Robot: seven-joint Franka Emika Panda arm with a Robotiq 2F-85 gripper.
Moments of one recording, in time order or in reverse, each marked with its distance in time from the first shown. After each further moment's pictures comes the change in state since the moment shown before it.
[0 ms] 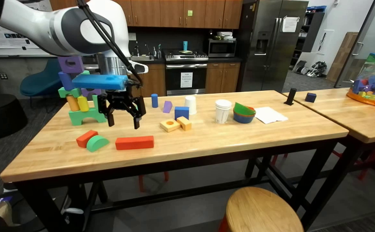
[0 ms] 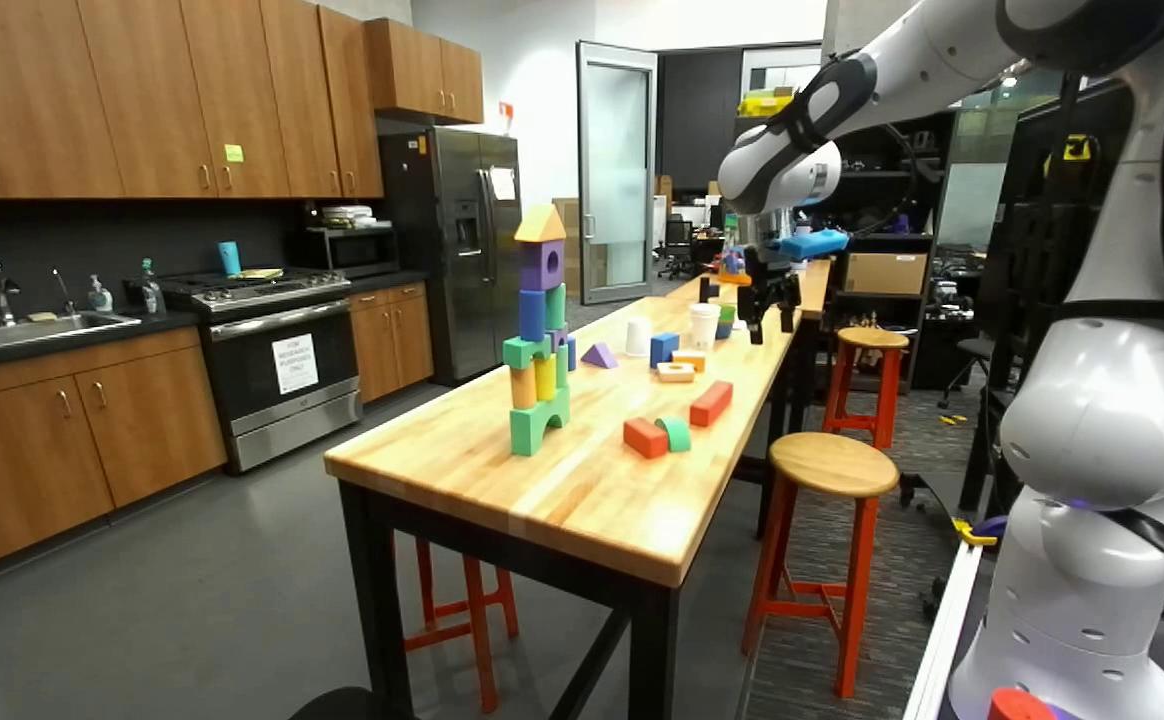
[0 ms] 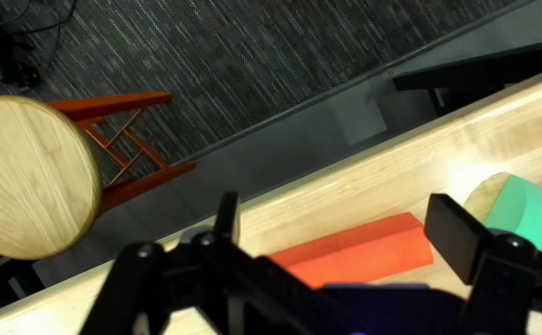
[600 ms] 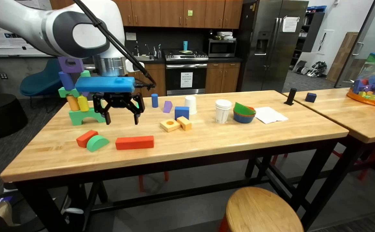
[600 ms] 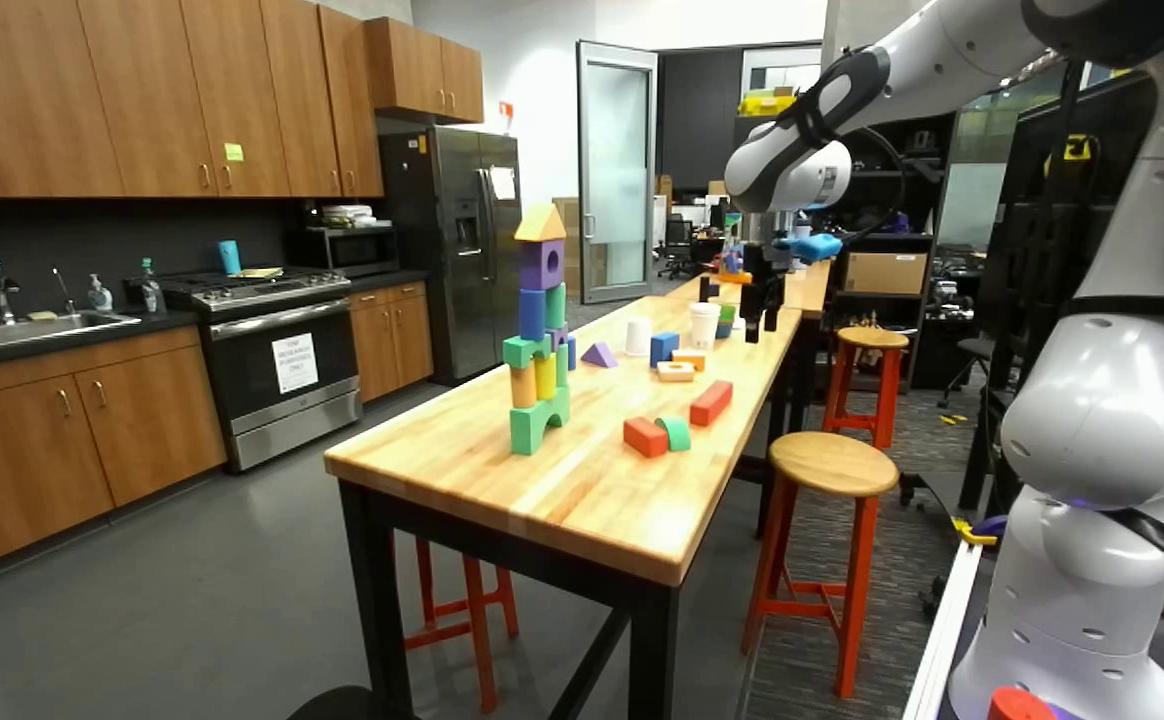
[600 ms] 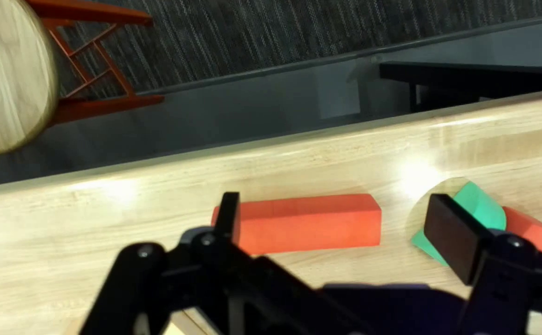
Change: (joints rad) arm 0.004 -0.048 -0.005 -0.062 0.076 0.115 -0.296
